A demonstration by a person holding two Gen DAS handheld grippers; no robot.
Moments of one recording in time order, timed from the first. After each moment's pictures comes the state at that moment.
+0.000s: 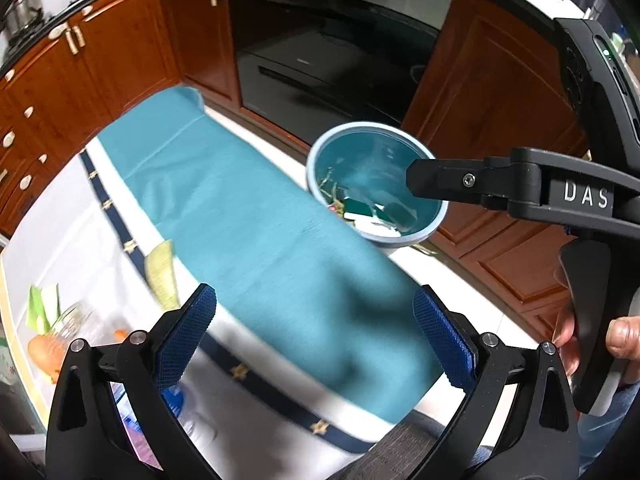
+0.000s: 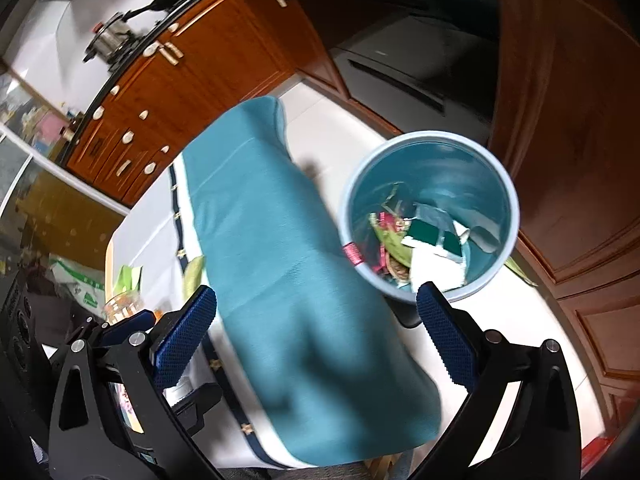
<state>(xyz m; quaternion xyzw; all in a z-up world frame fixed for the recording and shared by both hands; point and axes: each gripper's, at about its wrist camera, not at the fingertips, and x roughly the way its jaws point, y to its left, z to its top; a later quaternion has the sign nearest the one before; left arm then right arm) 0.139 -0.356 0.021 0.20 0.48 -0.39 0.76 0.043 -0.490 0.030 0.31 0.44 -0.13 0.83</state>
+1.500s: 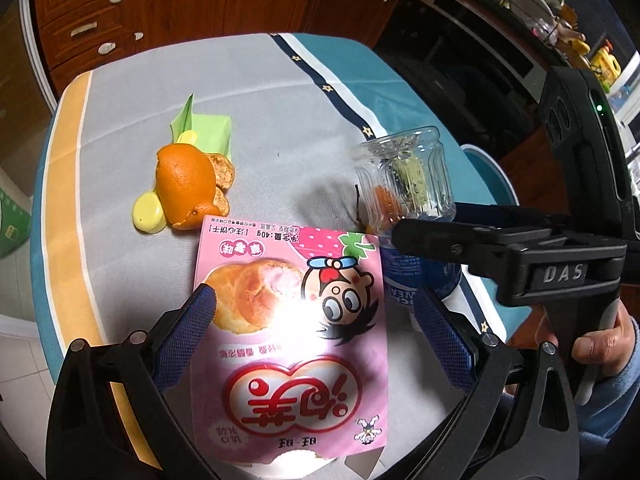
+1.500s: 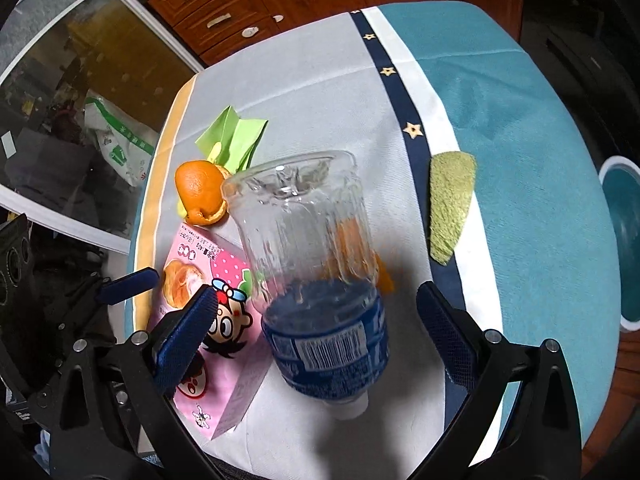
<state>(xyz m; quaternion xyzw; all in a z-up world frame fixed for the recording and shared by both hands) 0.214 -0.086 -0.024 0.04 0.54 -0.30 0.79 0.181 -0.234 -0.021 0.17 0.56 0.06 0.81</state>
